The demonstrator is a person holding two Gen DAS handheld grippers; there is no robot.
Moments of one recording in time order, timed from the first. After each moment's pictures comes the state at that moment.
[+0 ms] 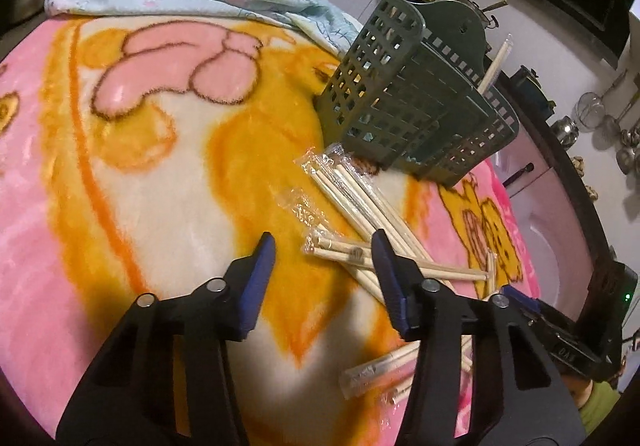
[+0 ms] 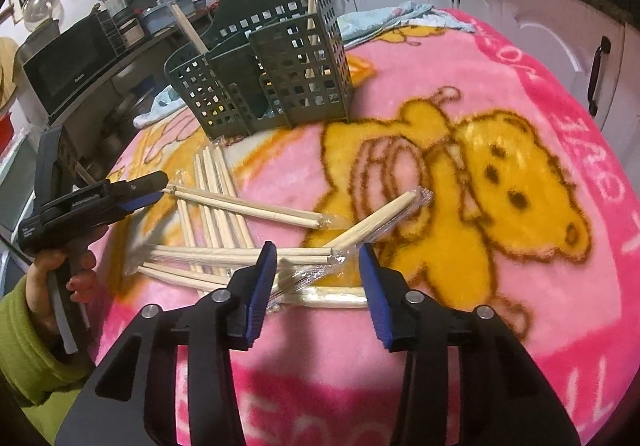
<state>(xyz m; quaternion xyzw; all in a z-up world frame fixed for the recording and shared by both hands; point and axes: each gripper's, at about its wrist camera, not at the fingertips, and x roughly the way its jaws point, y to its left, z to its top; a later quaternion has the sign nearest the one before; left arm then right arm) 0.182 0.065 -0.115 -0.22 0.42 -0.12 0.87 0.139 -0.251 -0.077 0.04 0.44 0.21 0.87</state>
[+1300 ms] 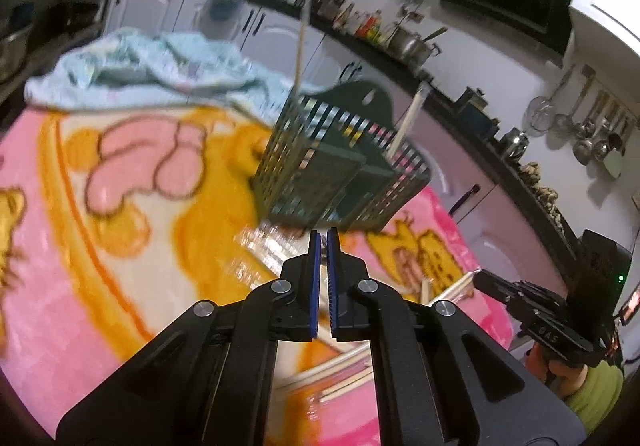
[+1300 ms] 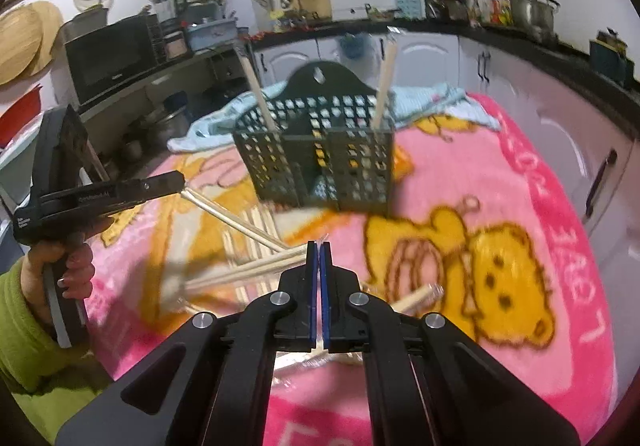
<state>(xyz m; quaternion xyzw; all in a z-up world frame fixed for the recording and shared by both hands) 0.157 0.058 -0.034 -0.20 0.32 -0.18 0.91 0.126 -0.215 -0.006 -0.02 0.33 0.25 0.91</state>
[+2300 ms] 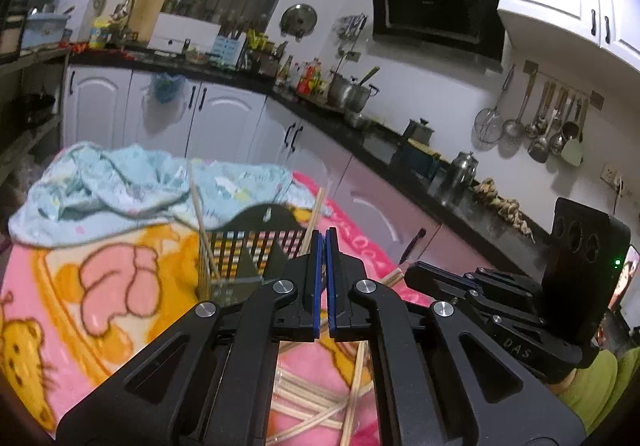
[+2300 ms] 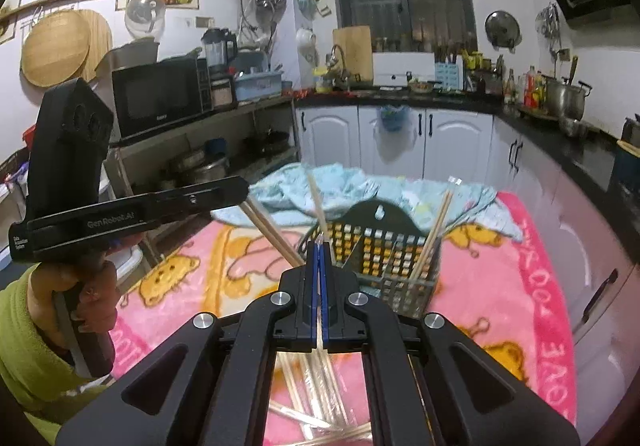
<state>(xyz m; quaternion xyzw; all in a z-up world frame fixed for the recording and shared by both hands) 0.147 0.023 0.088 -0.14 0.22 -0.23 0.94 0.126 -0.174 0.104 -0.04 0.22 0.30 0.93</state>
